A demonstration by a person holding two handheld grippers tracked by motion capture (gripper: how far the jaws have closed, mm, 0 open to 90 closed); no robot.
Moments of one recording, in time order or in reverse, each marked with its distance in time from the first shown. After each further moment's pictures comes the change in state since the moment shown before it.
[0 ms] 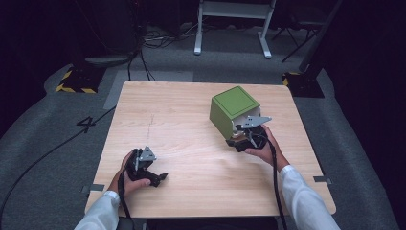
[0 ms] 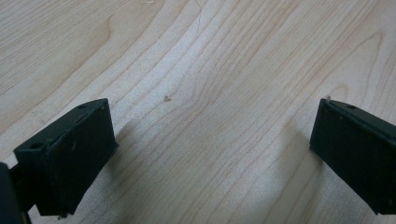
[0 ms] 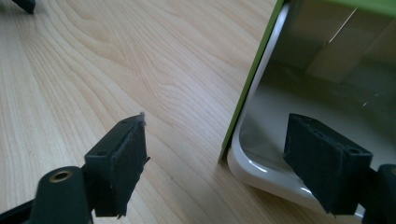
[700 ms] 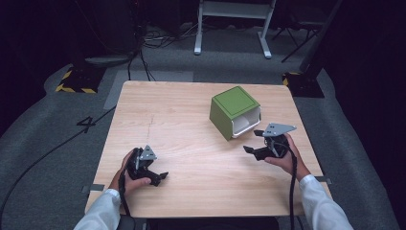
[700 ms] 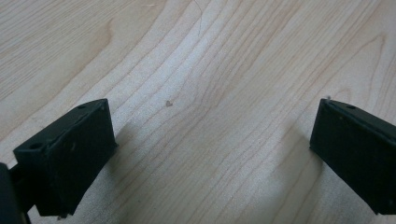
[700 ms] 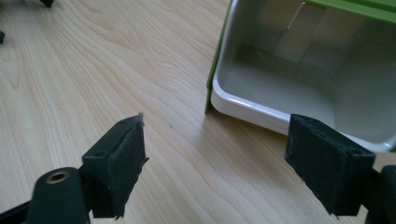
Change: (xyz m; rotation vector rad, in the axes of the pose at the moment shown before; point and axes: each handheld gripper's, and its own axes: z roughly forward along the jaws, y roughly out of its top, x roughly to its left) left arm 0.002 0.002 0.002 -0.001 -0.005 0.003; right arm 0.005 -0.023 -0.062 -0.027 -0.054 -0.016
